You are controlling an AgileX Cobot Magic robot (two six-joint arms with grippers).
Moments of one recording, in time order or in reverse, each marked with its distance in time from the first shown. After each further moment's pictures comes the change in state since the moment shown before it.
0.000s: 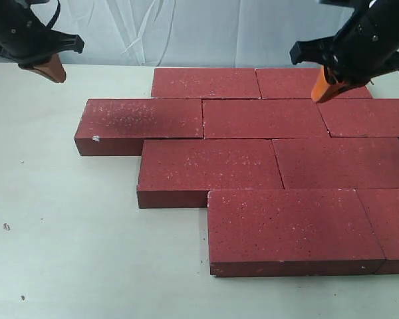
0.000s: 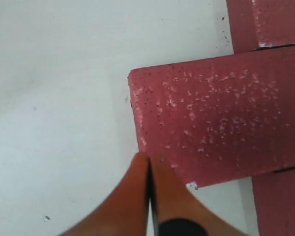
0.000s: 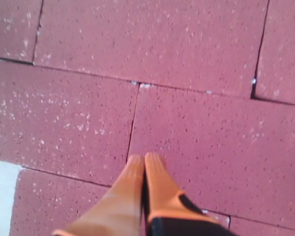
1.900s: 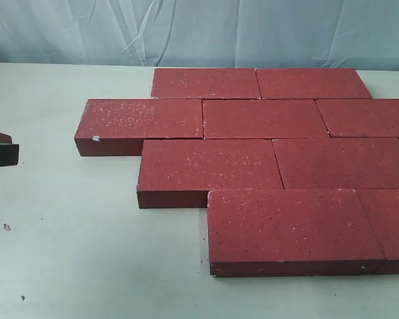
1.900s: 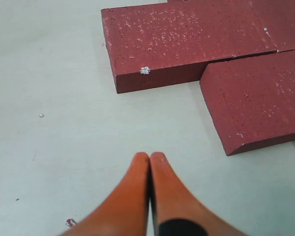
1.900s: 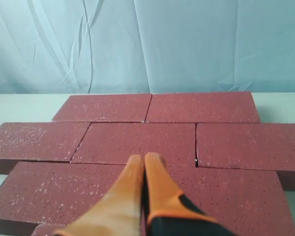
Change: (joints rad) left arm -0.100 -1.038 1.088 -0.071 -0.501 0.082; right arm -0.001 -1.263 0.975 -0.006 -0.707 0.000
